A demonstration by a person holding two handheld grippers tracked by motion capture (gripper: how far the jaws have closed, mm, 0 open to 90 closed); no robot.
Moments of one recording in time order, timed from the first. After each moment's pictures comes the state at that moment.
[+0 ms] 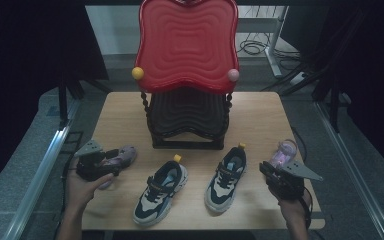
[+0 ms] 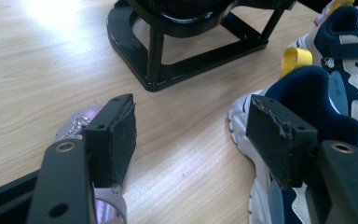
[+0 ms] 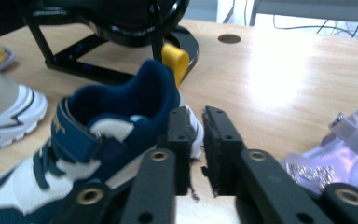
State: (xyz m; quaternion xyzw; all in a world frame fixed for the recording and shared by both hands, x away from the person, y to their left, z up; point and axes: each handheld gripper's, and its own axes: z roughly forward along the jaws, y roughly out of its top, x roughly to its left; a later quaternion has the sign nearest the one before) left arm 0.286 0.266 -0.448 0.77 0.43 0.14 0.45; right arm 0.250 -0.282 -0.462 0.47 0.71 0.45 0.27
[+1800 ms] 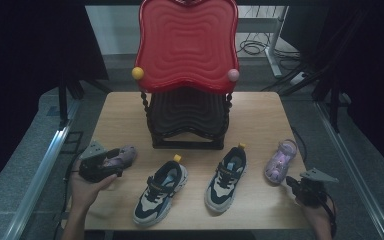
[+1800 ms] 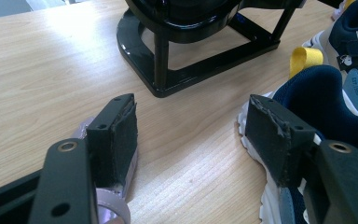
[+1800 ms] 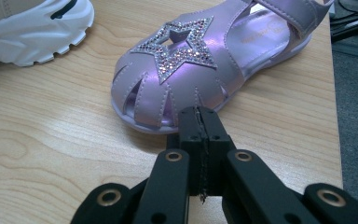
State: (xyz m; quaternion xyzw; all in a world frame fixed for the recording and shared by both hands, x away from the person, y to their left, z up) left arm 0.282 0.257 -0.447 0.77 0.43 0.18 0.44; right arm 0.258 -0.365 -0.517 0.52 0.75 0.33 0.25
